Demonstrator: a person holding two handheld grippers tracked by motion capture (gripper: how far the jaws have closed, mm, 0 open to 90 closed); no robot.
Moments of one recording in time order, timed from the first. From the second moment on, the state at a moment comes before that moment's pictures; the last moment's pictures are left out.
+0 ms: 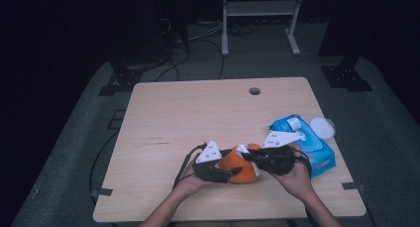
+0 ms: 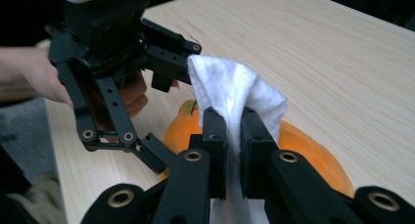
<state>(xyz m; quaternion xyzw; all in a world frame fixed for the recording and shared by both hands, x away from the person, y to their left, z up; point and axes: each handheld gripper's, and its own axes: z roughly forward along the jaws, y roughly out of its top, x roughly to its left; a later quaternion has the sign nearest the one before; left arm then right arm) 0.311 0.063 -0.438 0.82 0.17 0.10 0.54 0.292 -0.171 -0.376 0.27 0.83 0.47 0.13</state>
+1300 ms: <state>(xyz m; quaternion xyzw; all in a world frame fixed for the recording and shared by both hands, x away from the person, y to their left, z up) 0.321 0.068 -0.446 0.83 0.17 0.06 0.53 0.319 -0.213 -0.402 0.34 0.80 0.48 0.07</state>
